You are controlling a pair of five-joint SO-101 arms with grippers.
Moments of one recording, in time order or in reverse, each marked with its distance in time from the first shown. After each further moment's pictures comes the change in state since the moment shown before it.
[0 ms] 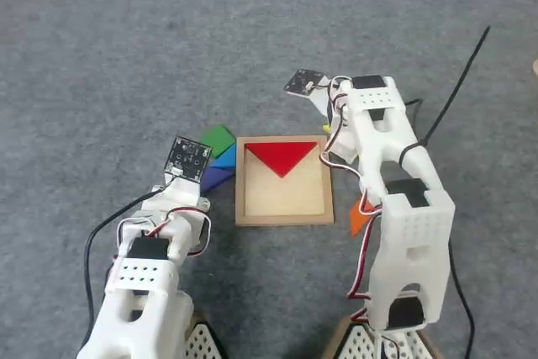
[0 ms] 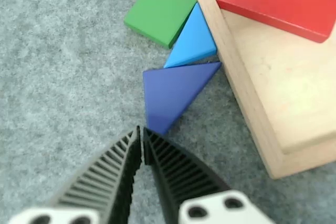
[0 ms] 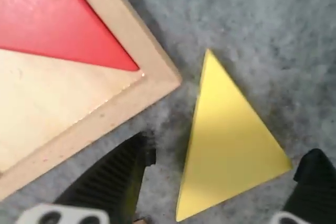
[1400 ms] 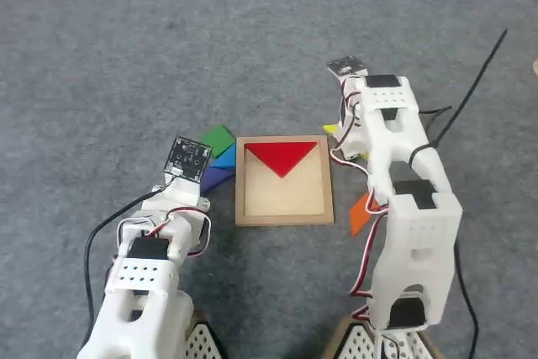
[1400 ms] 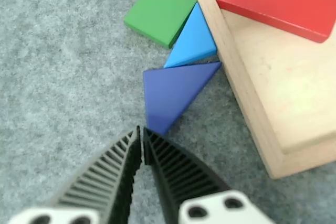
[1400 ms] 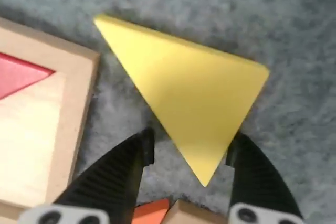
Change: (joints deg) left arm 0.0 0.0 0.0 0.0 0.0; right arm 2.8 -1.3 1.2 2.5 -31.6
